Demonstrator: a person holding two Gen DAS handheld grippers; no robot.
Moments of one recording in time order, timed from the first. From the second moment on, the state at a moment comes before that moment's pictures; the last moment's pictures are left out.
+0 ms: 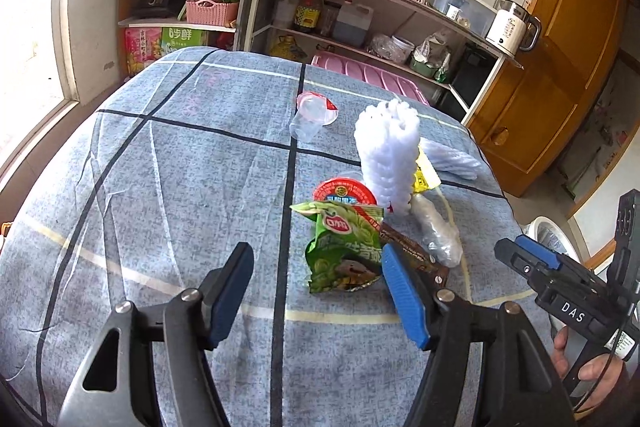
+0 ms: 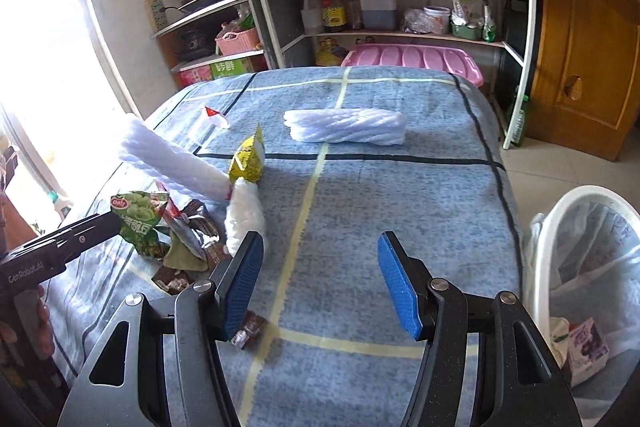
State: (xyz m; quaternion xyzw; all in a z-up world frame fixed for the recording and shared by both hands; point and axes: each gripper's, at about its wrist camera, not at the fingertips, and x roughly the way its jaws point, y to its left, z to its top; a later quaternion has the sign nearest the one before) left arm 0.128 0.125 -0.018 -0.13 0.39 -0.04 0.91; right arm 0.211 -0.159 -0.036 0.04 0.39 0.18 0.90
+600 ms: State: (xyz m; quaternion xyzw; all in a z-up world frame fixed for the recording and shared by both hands) left arm 0.160 0.125 -0.039 -0.16 0.42 -0.07 0.89; right arm 0.246 -0.107 -0.063 0.02 0.43 0.23 0.87
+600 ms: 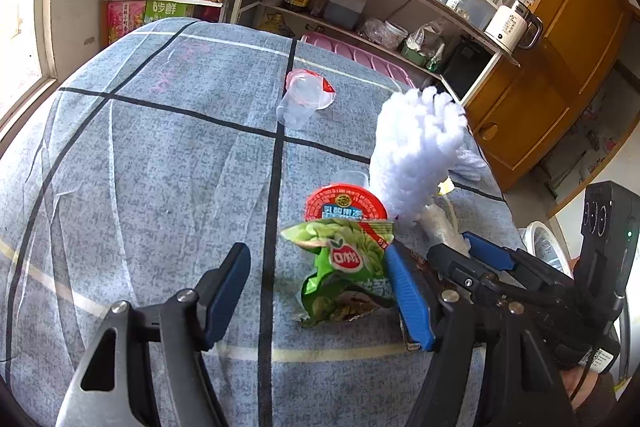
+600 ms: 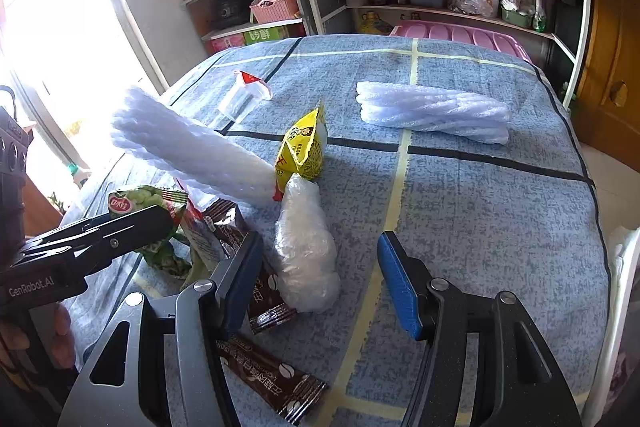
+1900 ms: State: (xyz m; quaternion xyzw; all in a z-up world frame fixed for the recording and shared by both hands) left arm 0.129 0.094 0.008 -0.12 0.38 -0.08 0.91; right arm 0.207 -0.151 -0.028 0.06 0.38 0.21 0.90
